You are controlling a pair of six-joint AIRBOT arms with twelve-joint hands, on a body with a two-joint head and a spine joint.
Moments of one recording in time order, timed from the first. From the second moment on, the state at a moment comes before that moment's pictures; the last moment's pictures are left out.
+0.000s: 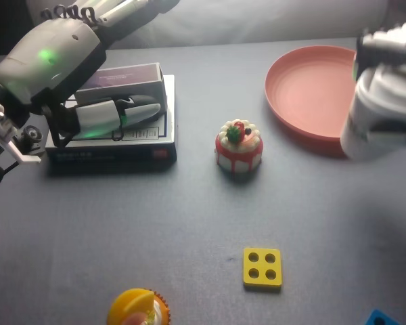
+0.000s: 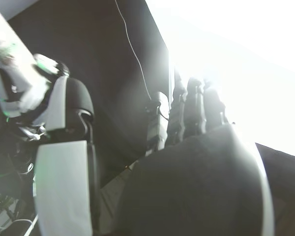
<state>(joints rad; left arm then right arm) 0.80 -0.90 1.23 -0.02 -1.07 0.61 -0.85 -0.82 0.99 0.18 0.85 -1.03</state>
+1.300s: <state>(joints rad) 0.83 -0.93 1.26 -0.02 -1.13 0.56 -0.56 -1.20 1.49 0.58 0.38 -1.23</state>
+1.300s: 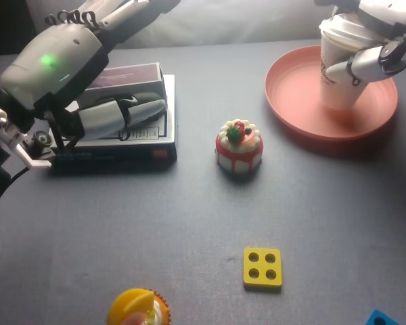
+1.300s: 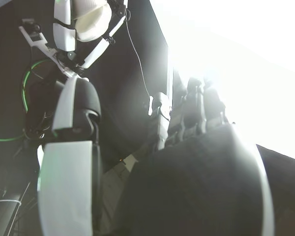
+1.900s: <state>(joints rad) 0.84 -0.93 1.25 -0.03 -1.16 0.55 -0.60 -1.19 1.47 0.58 0.38 -1.23</state>
